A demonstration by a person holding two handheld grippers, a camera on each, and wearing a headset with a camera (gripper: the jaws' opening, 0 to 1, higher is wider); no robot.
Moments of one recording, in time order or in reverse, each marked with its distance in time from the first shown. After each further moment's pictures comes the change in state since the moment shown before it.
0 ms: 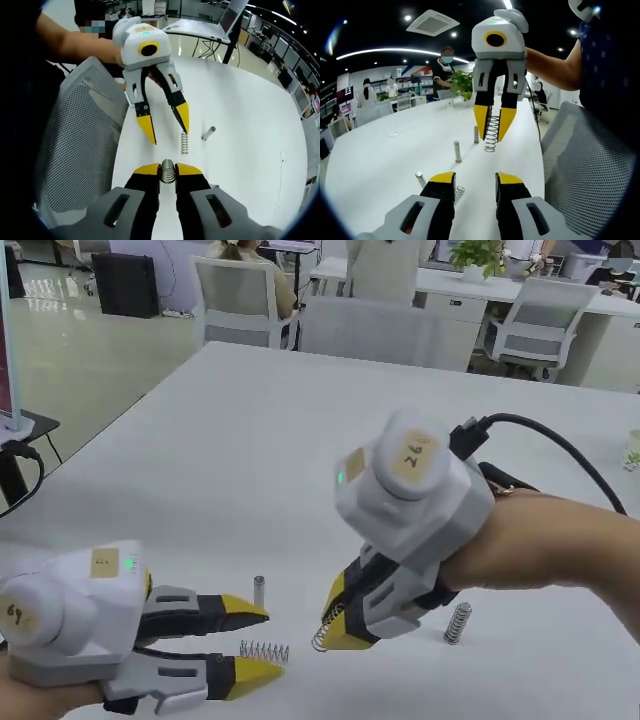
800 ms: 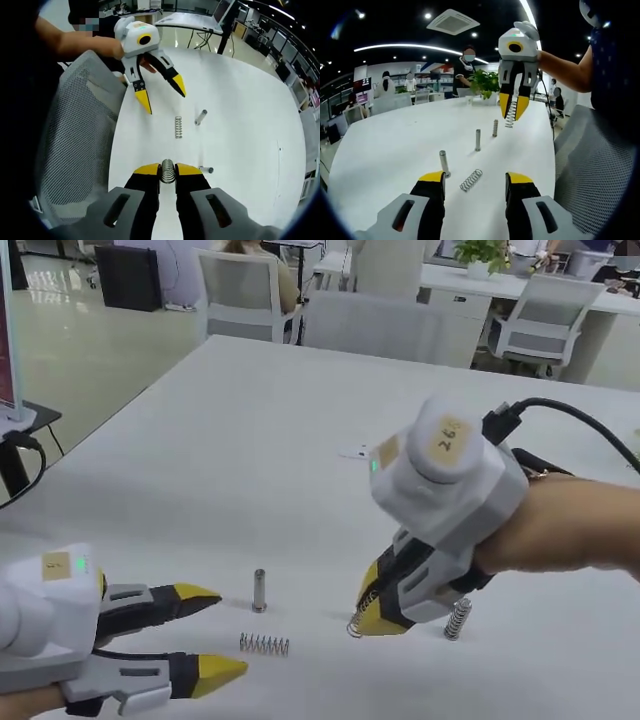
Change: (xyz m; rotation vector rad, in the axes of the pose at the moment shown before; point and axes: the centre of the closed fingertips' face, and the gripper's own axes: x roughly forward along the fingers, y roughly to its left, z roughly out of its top) left arm -0.023 0.023 -0.023 -0.079 -0.003 0.138; right arm -0.016 -0.012 -0.028 0.031 0.061 -0.017
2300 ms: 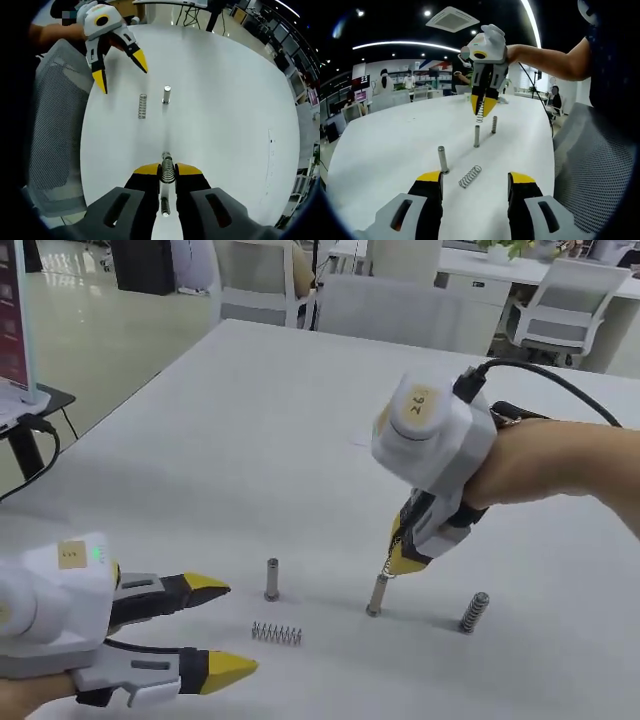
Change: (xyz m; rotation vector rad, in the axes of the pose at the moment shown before) left arm 0.001 -0.001 -0.006 -0.006 0.023 -0.018; right arm 0.016 -0.072 -0.027 -0.002 0.184 -0.045
